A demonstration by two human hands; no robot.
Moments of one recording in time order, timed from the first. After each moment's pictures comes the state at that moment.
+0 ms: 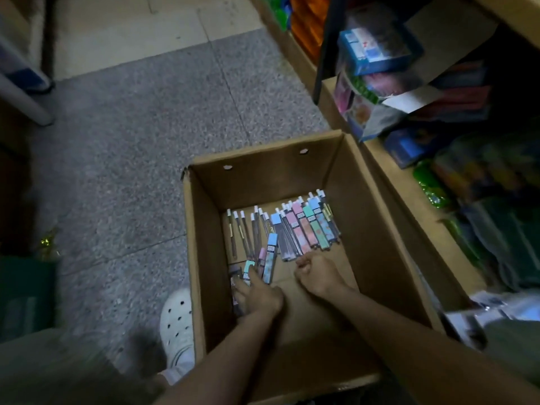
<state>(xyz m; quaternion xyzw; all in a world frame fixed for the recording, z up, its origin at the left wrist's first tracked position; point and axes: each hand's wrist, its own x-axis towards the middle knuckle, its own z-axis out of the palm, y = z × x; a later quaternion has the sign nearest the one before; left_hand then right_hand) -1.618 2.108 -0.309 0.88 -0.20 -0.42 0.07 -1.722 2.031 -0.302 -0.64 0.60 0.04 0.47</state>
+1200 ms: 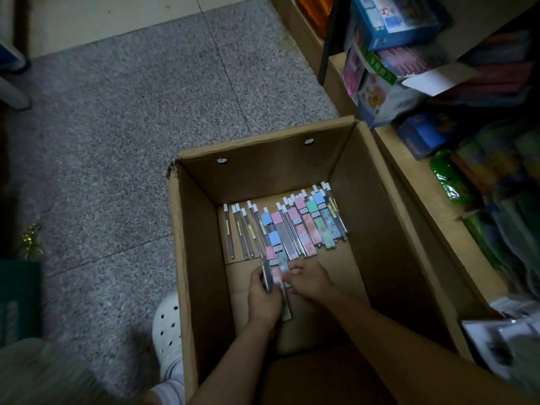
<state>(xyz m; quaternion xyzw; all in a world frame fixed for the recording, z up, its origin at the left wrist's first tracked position) -1.620 2.109 -0.343 0.78 -0.09 -0.47 0.40 -1.699 2.033 -0.360 -0.55 0.60 0.00 0.58</state>
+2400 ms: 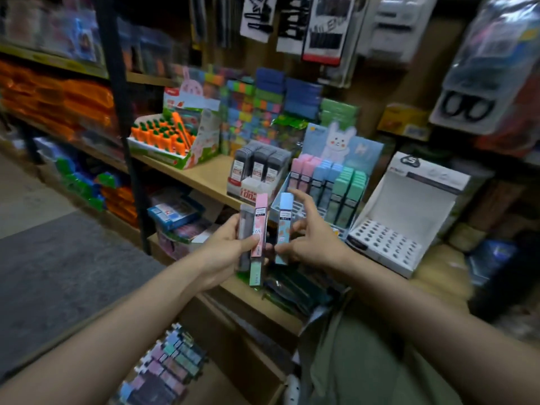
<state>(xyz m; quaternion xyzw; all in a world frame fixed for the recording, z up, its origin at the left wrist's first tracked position) -1.730 1.985 0.010 0.33 -0.53 -0.71 0.34 -1.903 2.038 0.040 -0.61 0.61 -0.40 0.32</state>
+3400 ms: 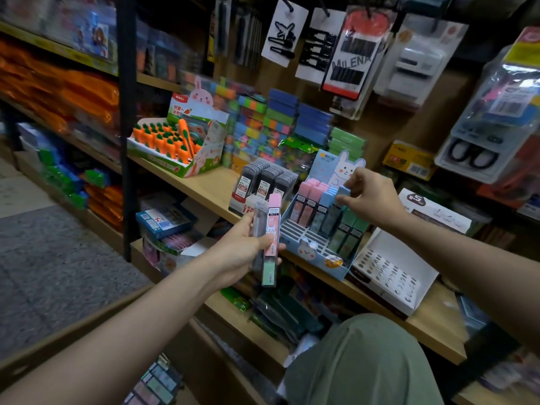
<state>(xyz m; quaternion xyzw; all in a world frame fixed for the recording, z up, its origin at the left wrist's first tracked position) -1.747 1.956 0.025 0.26 -0.49 -0.74 0.38 -1.990 1.978 0.129 -0.62 0.73 -0.27 -0.09</state>
